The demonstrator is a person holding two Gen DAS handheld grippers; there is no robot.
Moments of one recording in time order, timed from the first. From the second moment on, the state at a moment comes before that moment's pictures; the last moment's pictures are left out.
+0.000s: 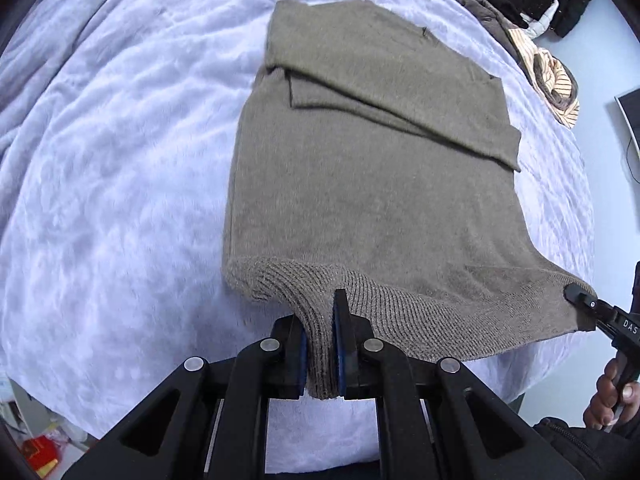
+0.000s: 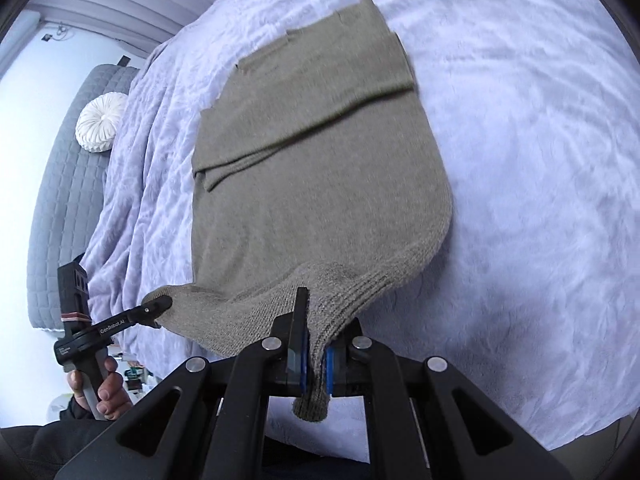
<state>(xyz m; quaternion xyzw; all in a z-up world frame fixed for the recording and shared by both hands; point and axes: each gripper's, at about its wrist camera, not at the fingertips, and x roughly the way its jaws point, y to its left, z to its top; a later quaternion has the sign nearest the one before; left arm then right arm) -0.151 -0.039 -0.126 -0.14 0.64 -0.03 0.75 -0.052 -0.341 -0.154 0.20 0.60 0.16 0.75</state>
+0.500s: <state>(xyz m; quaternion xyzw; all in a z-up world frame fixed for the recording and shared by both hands) -0.059 -0.025 -0.086 -0.12 0.61 -0.04 0.78 -0.002 -0.298 -0.103 0.10 0.59 0.07 0.80</state>
